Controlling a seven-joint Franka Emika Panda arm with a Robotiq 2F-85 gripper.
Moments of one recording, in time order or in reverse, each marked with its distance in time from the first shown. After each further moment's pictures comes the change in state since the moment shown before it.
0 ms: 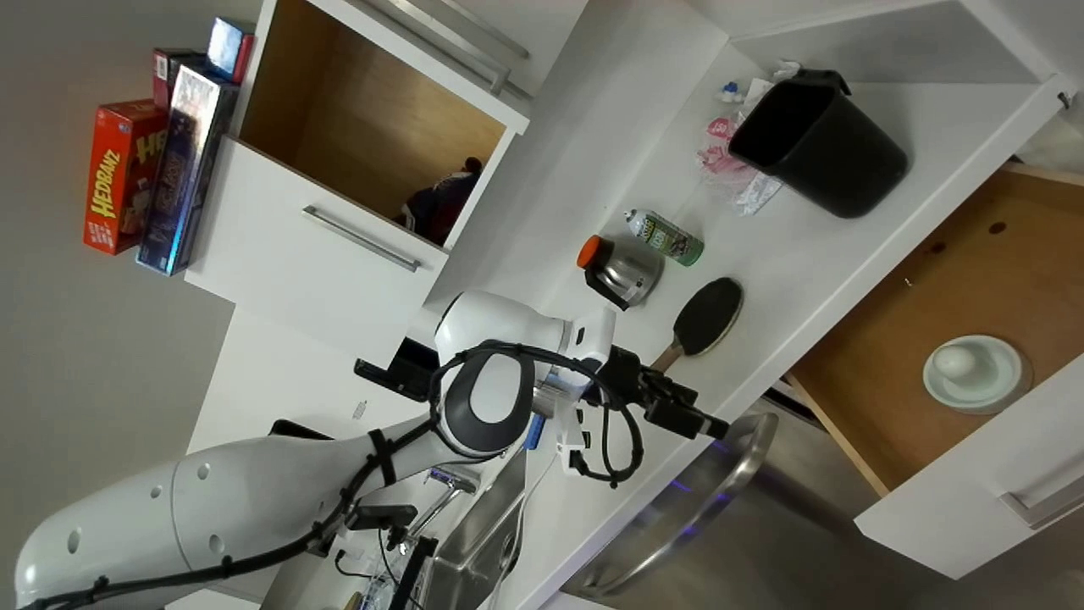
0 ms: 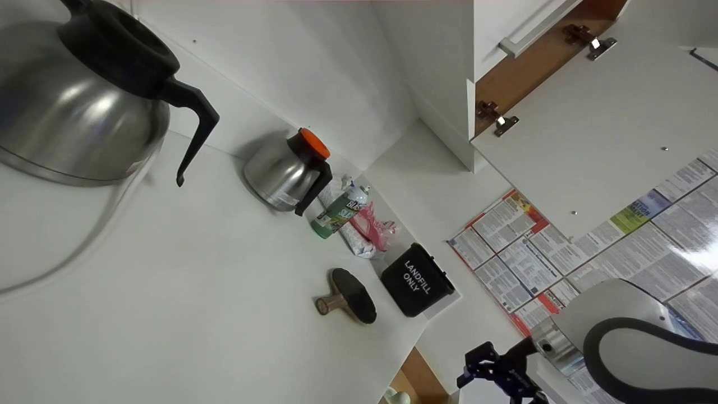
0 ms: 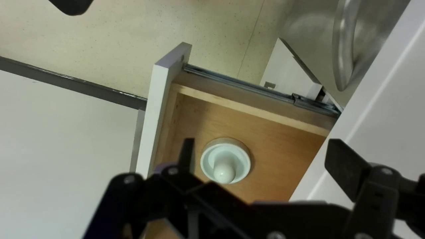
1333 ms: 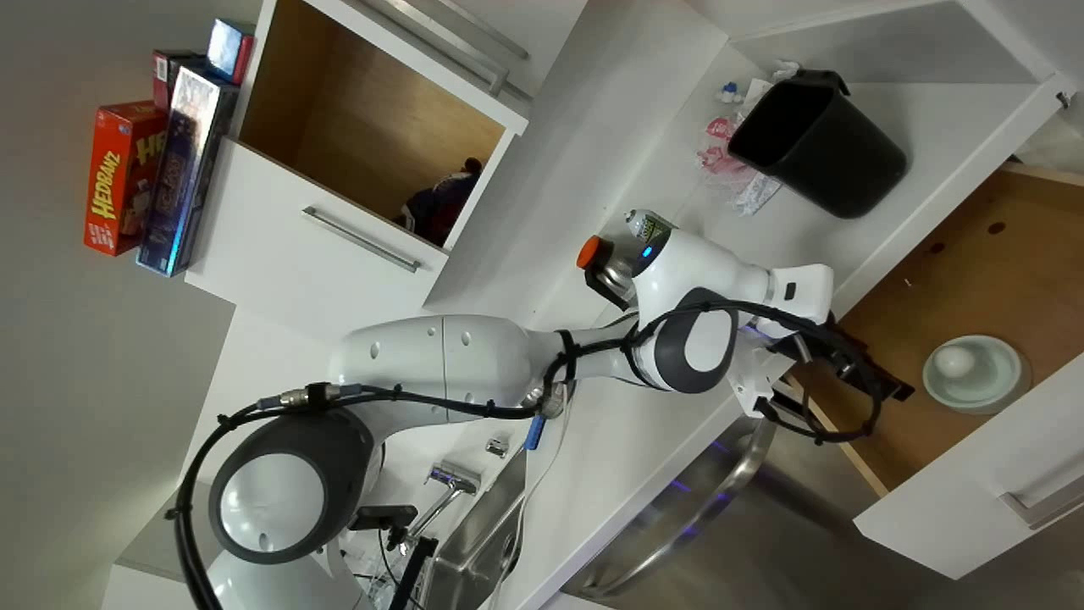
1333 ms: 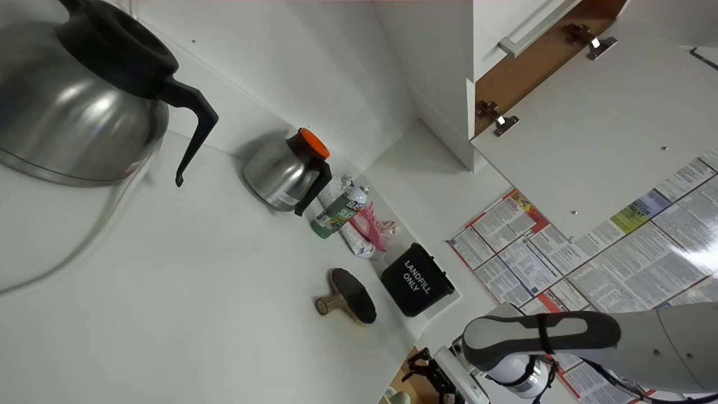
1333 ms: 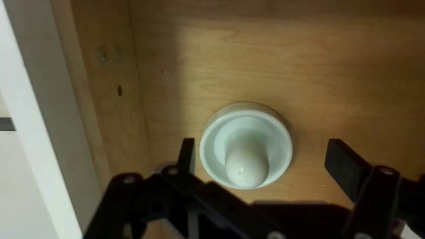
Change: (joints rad) arm 0.061 0.732 -0.213 0.484 0.269 0.205 -0.024
